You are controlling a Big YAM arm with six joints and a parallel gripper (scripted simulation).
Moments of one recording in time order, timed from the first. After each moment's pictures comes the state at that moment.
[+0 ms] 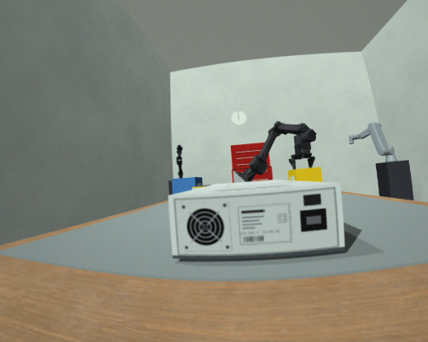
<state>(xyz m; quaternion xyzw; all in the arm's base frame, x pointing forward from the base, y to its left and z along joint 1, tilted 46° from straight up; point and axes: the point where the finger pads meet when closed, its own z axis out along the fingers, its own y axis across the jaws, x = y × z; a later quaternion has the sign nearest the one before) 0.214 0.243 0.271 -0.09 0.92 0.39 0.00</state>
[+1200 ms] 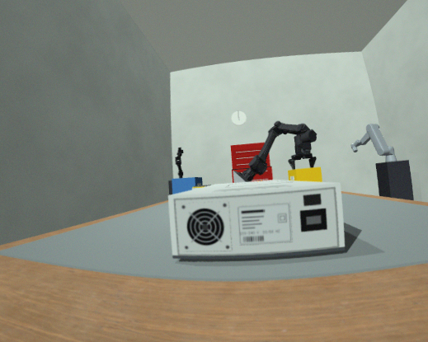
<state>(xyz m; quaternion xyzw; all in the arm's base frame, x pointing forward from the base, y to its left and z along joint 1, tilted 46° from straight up) 0.215 0.246 0.271 -0.09 0.91 0.39 0.00</state>
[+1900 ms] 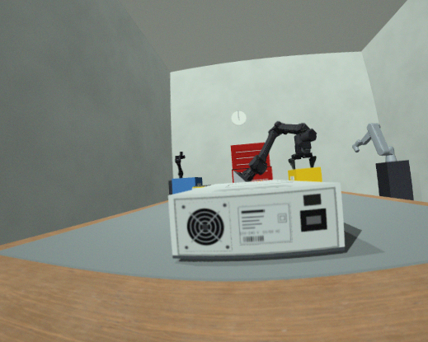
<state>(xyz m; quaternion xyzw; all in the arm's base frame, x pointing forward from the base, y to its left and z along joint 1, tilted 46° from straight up) 0.218 0.245 0.274 -0.09 0.91 0.39 0.01</state>
